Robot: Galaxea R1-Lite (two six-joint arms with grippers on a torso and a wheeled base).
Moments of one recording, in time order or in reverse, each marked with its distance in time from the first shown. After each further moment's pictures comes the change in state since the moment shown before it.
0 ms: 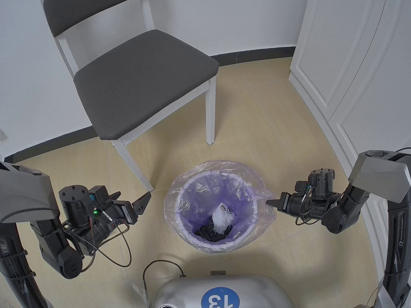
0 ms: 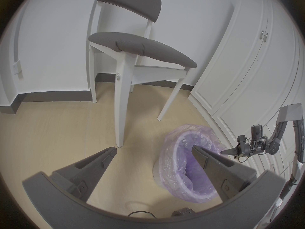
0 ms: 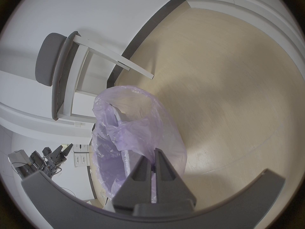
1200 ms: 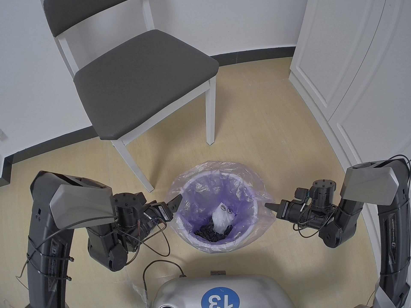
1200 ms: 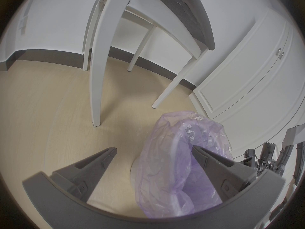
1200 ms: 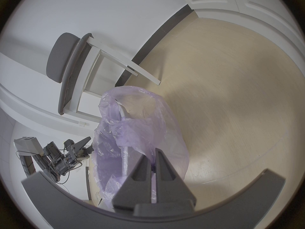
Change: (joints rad) left arm -0.085 0.384 -0.378 0.000 0.023 -0.255; right arm 0.010 0.092 0.101 -0.311 -0.004 -0.013
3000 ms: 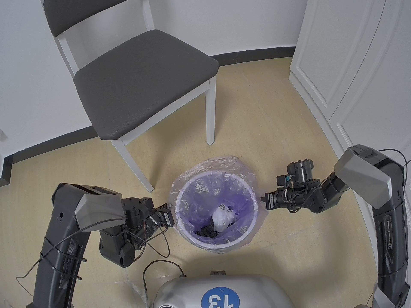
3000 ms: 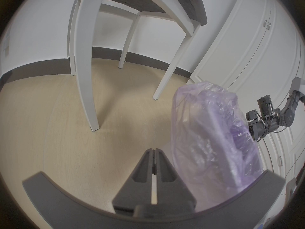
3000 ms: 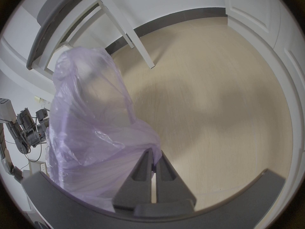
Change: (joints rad) left arm 0.057 0.197 -0.199 0.026 -0.086 0.223; right arm 0.011 0.055 -0.558 0.843 -0.160 -0.487
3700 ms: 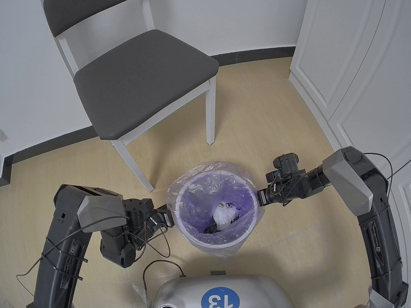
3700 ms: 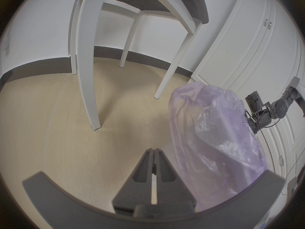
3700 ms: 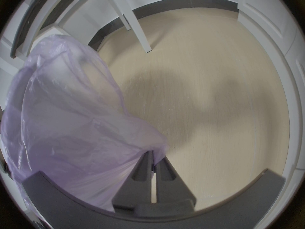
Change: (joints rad) left arm 0.002 0.013 -0.006 -0.008 0.004 0.002; right arm 0.018 0.161 -0.437 0.394 -0.097 -0.114
